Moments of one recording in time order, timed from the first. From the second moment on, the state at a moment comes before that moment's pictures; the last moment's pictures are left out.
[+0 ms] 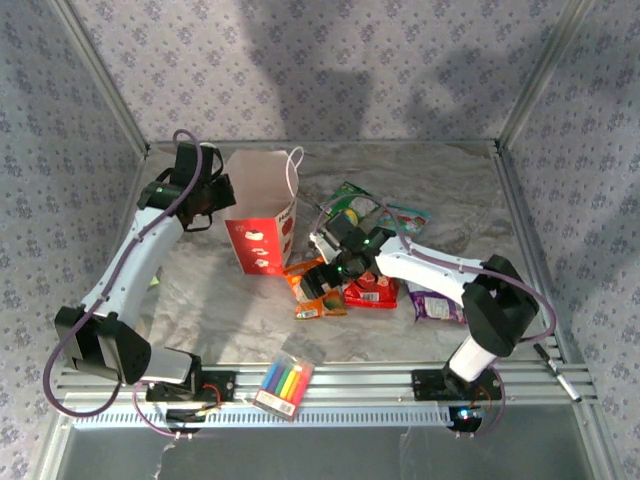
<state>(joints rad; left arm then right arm) -0.28 1.38 1.38 -0.82 -0.12 -0.46 0.84 1.62 1.14 -0.64 -0.21 0.25</state>
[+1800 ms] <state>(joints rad) -0.28 1.30 1.32 -0.82 -0.08 -0.45 1.14 2.05 1.57 -1.00 0.34 0.45</state>
